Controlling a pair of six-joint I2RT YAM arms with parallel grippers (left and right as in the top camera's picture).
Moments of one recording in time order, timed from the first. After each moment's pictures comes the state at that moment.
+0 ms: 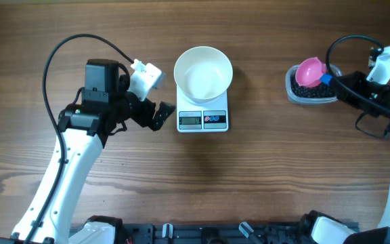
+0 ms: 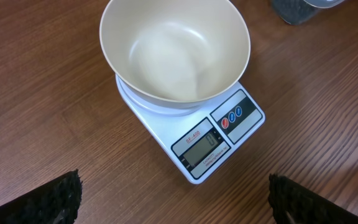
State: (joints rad) left arm -0.15 1.32 1.03 -0.63 0.46 0.35; right arm -0.40 1.35 1.22 -0.86 -0.59 0.10
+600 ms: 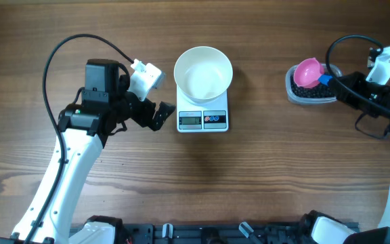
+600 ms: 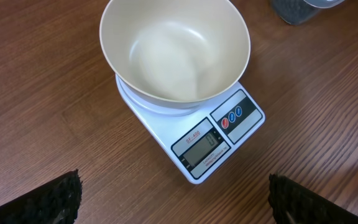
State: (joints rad) left arm -0.15 1.32 1.03 -0.63 0.46 0.35; right arm -0.40 1.35 1.22 -0.88 -0.60 0.10
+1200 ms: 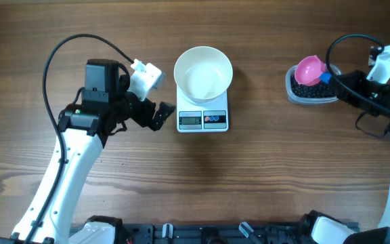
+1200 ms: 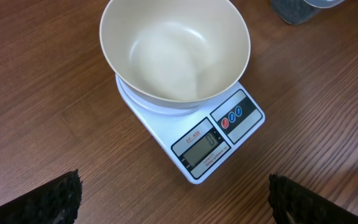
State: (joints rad) left arm -0.15 1.32 1.03 -0.63 0.46 0.35; right arm -0.40 1.35 1.22 -0.85 -0.60 0.10
